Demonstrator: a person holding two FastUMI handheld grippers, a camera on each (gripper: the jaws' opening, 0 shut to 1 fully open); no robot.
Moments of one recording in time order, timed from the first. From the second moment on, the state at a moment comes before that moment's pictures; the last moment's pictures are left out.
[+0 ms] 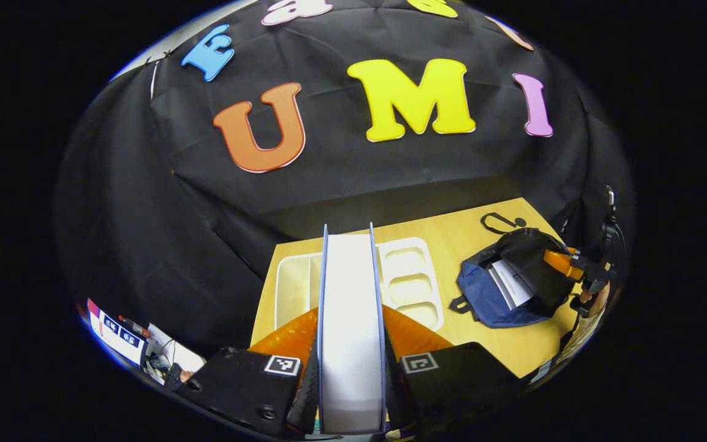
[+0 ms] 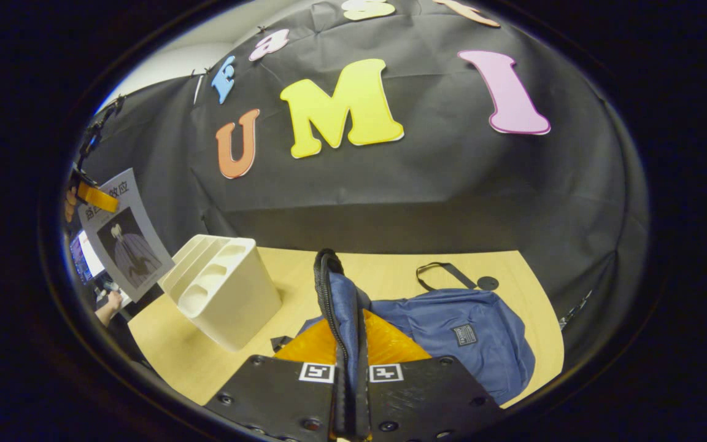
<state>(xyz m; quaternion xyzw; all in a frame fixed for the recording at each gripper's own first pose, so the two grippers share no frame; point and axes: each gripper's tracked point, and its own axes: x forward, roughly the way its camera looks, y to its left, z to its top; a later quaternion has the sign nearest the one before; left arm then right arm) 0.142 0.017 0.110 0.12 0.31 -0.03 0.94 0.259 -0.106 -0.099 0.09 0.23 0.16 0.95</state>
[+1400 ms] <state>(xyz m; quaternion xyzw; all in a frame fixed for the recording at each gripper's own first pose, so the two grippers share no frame) 0.226 -0.224 -0.017 -0.24 0.35 -0.28 0.86 0.257 -0.143 -0.061 0.08 0.21 0.09 0.97</state>
